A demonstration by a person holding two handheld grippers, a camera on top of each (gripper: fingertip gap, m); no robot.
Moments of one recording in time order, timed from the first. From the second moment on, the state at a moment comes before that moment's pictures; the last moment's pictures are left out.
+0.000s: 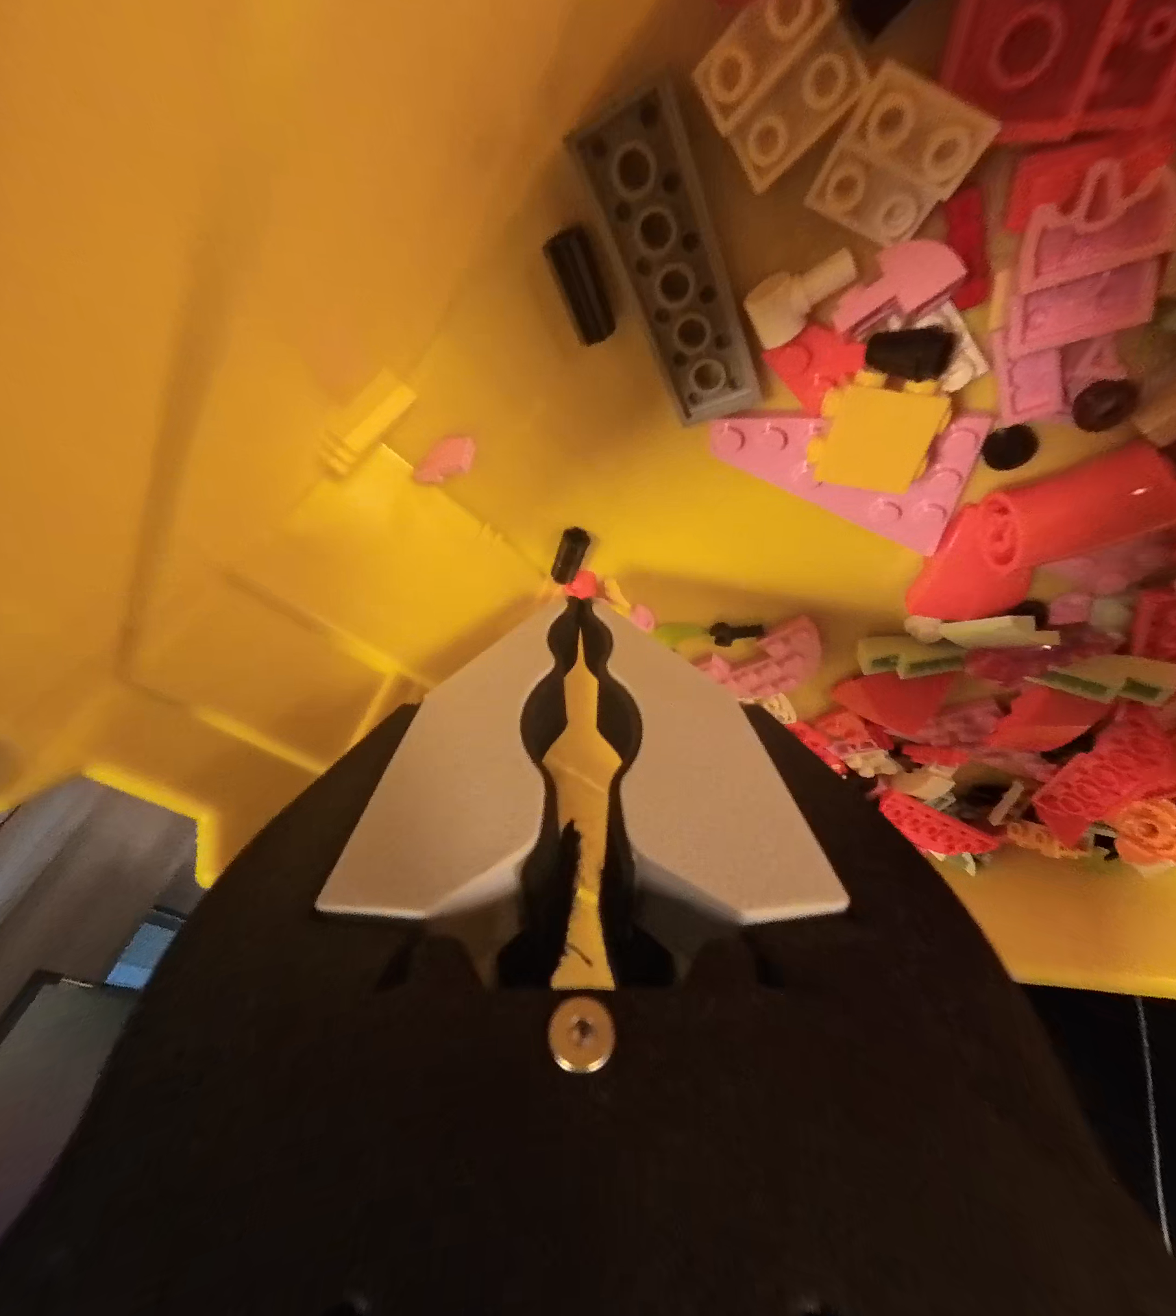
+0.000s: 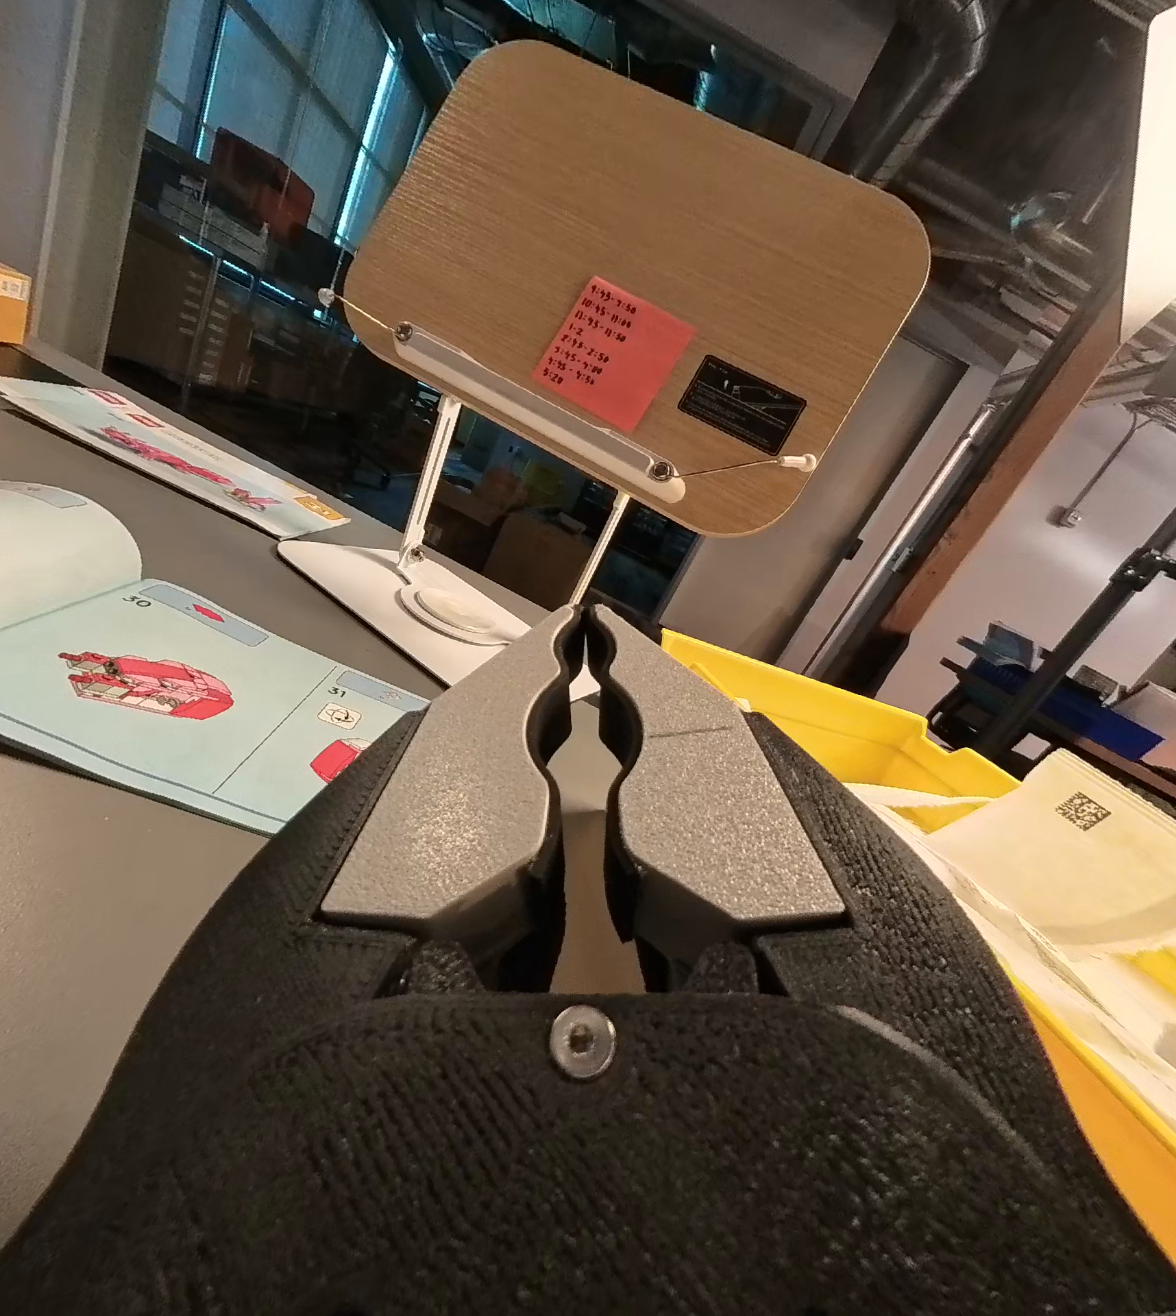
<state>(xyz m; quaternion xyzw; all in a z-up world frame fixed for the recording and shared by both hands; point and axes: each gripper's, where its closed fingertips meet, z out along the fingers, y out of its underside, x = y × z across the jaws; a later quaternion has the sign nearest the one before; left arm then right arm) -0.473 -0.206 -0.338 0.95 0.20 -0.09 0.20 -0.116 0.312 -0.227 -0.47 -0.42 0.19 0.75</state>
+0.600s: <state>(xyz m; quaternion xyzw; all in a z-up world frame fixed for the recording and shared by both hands) -0.473 -0.183 -0.340 0.98 0.15 -0.09 0.10 -0.114 0.312 -0.226 -0.47 -0.42 0.20 0.76</state>
